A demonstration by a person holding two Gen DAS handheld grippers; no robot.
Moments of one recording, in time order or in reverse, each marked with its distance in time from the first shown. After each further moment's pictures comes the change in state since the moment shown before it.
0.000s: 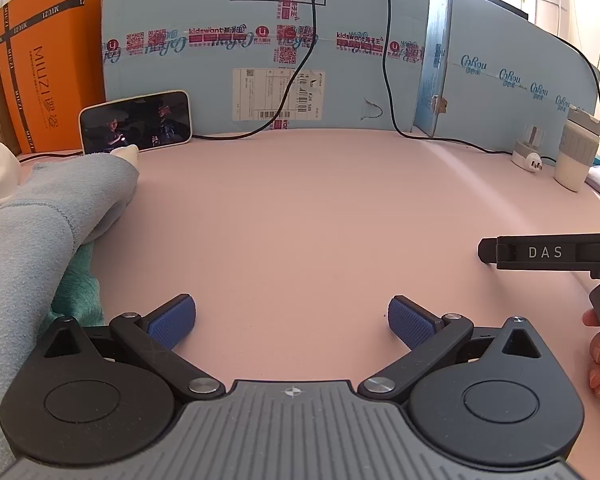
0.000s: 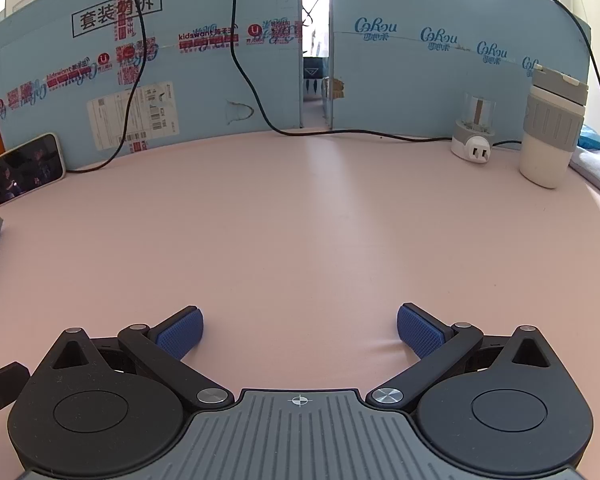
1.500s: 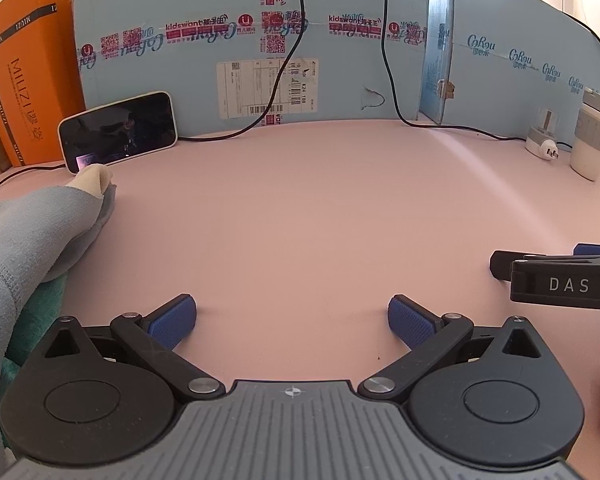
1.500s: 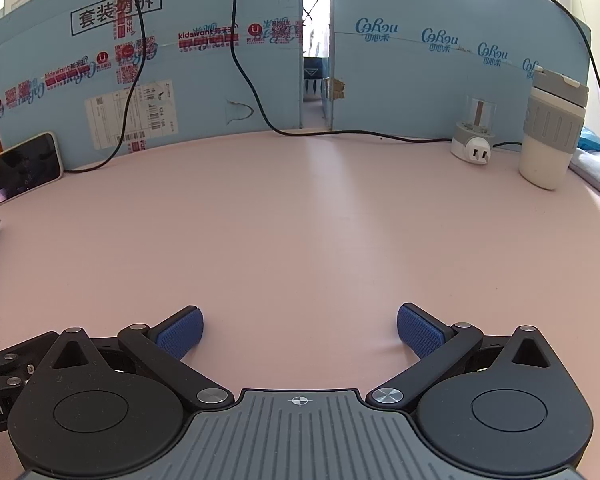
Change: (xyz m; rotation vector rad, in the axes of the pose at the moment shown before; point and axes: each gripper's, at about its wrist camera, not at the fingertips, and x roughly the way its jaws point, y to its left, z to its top) left arm 0.032 -0.017 0.020 0.037 0.046 0.034; right arm 0.002 0.002 0.002 0.003 0.000 -0.006
